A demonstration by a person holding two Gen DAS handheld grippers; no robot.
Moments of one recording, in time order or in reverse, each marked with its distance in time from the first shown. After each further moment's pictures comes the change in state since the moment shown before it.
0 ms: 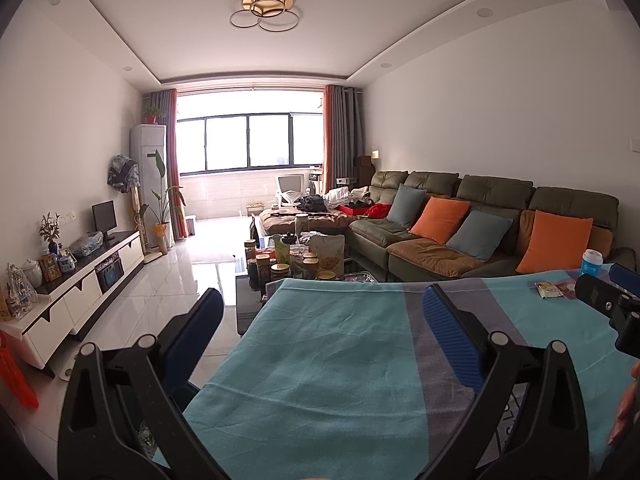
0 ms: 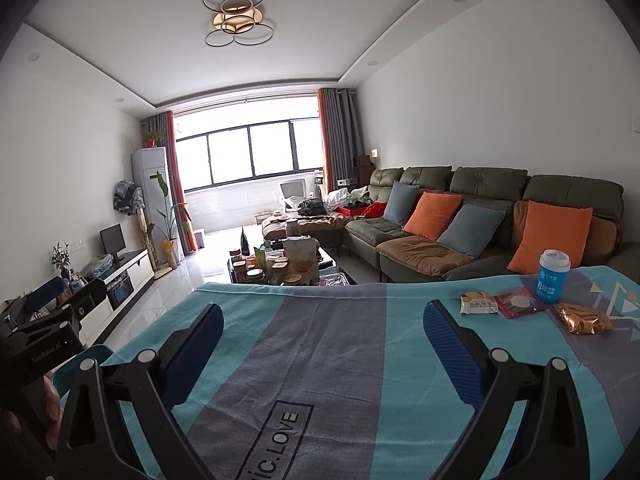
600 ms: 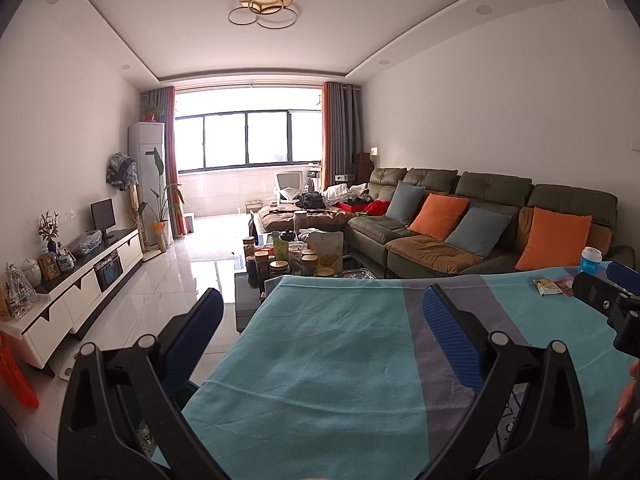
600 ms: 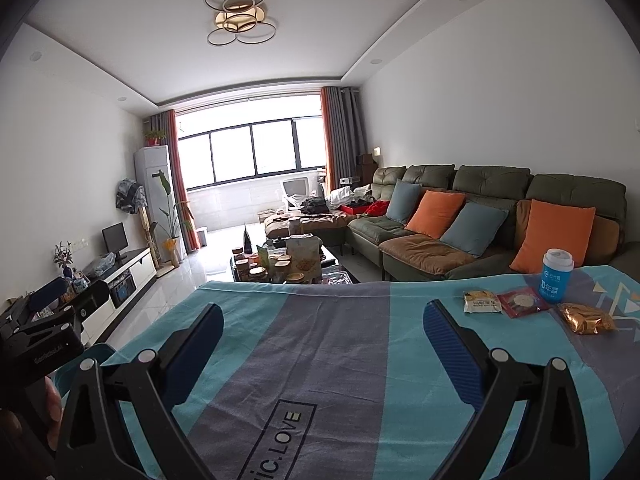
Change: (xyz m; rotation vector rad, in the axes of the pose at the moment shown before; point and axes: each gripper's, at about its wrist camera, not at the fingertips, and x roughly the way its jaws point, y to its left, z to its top) left arm 0.002 -0.001 -0.001 0.002 0.013 -0.004; right arm 0.003 -0.002 0.000 -0.004 0.005 0.008
